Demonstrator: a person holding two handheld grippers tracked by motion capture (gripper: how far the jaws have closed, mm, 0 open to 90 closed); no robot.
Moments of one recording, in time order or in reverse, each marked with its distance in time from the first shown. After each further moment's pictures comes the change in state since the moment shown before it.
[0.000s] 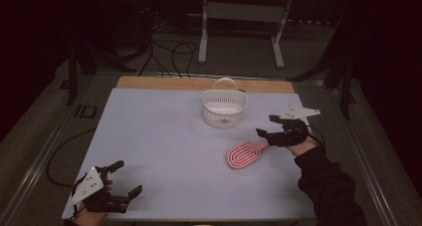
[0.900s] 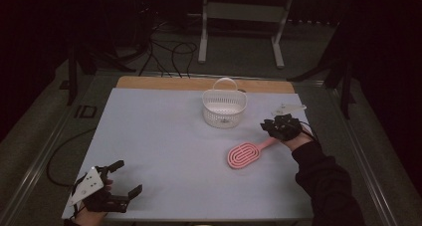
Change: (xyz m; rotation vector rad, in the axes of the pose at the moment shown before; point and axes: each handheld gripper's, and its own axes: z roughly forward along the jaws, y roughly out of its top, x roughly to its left) left arm 0.001 0.000 0.000 0.001 -0.001 0.000; right arm -0.019 -0.010 0.034 0.174 -0.109 0.005
